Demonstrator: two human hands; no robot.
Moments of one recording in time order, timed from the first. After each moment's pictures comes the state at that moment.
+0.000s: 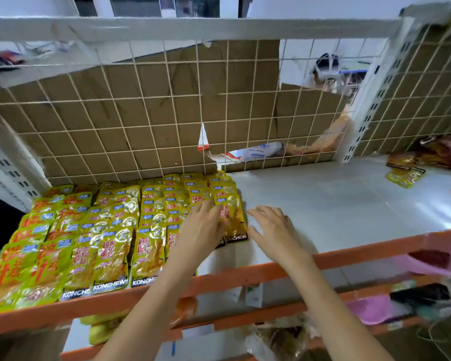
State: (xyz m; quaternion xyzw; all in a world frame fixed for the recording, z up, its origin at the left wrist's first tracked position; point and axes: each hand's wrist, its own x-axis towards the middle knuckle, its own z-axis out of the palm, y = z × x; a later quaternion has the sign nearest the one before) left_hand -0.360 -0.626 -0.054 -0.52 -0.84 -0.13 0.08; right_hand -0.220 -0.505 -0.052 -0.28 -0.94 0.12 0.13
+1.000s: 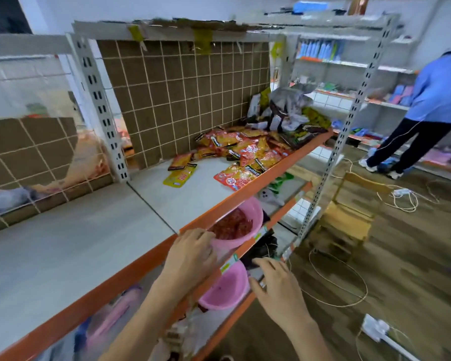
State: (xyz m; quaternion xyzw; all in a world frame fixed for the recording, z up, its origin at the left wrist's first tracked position) left_hand 0.008 -0.351 -0.058 -0.73 -0.66 -0.18 -0.03; right_hand 0.217 -0.364 -0.088 -0.56 -0.80 0.14 0.15
